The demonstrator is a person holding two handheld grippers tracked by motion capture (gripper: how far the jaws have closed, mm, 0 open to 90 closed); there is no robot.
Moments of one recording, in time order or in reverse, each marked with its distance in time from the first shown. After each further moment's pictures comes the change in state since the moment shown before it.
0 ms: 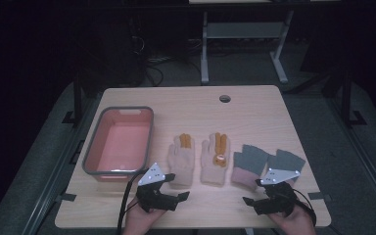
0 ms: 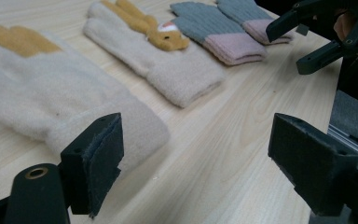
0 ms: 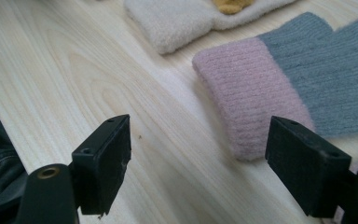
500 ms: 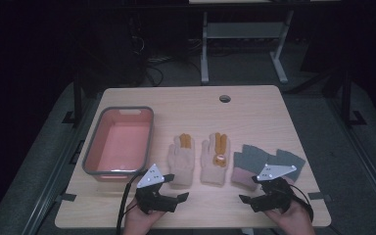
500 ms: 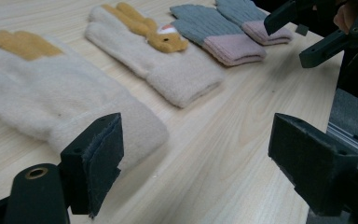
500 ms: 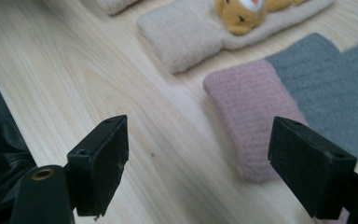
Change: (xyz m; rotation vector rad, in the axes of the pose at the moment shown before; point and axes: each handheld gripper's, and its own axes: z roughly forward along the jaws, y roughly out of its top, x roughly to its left) left arm -0.002 -0.002 -0.003 -0.012 0.009 0.000; right arm 0.004 0.020 -0.001 0.009 0.035 -0.013
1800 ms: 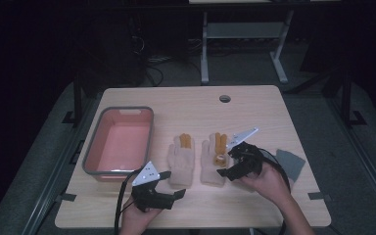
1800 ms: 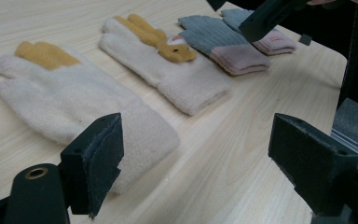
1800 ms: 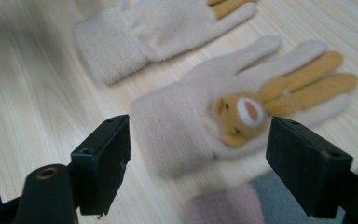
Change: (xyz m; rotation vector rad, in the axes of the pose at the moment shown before) left arm 0.005 0.004 -0.008 -0.028 0.015 -0.001; right arm -0.012 0.104 0.039 0.120 0.058 -0.115
